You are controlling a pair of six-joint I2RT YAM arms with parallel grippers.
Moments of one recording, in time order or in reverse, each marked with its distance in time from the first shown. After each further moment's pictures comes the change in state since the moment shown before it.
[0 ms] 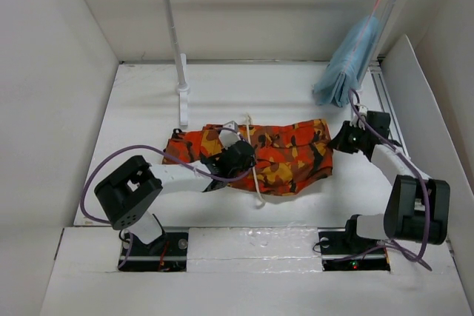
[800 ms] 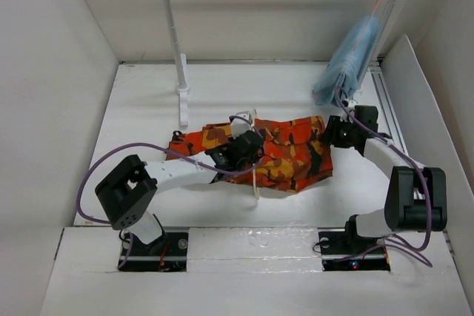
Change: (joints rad) left arm -0.026 -0.002 0.176 -0.198 -0.030 0.251; right arm 0.106 0.126 0.065 0.054 0.101 -0.022
